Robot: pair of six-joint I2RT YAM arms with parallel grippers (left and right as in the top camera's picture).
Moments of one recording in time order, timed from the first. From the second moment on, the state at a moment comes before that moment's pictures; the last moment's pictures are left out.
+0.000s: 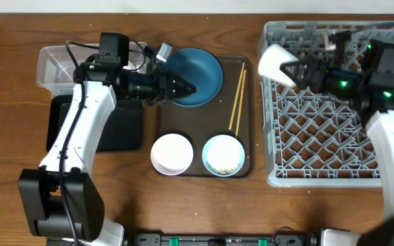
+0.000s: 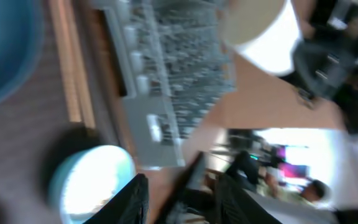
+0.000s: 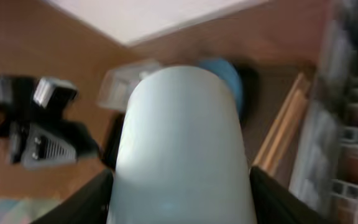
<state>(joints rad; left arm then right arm) -0.08 1.69 1.39 -0.87 1.11 -0.20 -0.12 1.46 1.24 -0.54 -0.91 0.28</state>
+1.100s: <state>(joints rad) -0.08 1.69 1.39 -1.03 0.35 -0.20 -0.05 1.55 1.50 -1.49 -0.03 0.19</state>
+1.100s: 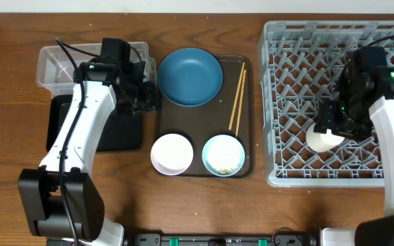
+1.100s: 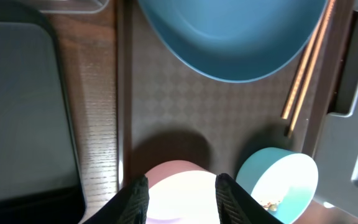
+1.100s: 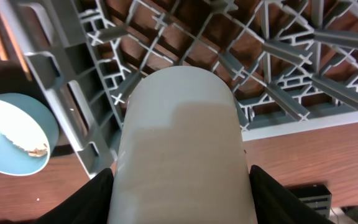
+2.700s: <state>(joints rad) -0.08 1.69 1.39 -1.02 0.33 -0.20 -0.01 1.78 1.79 -1.44 -0.08 0.12</state>
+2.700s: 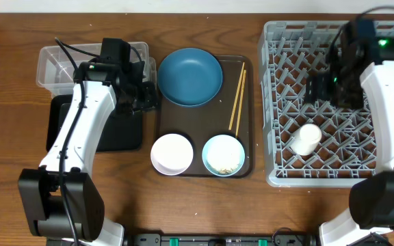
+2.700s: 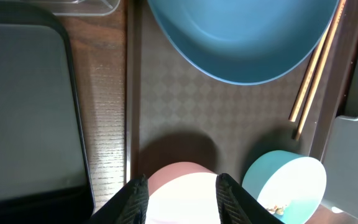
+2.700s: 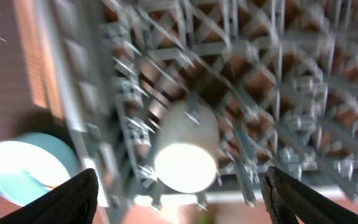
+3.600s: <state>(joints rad) -0.17 1.42 1.41 -1.13 0.30 -0.19 0.37 1.78 1.76 -1.22 -0.17 0.12</state>
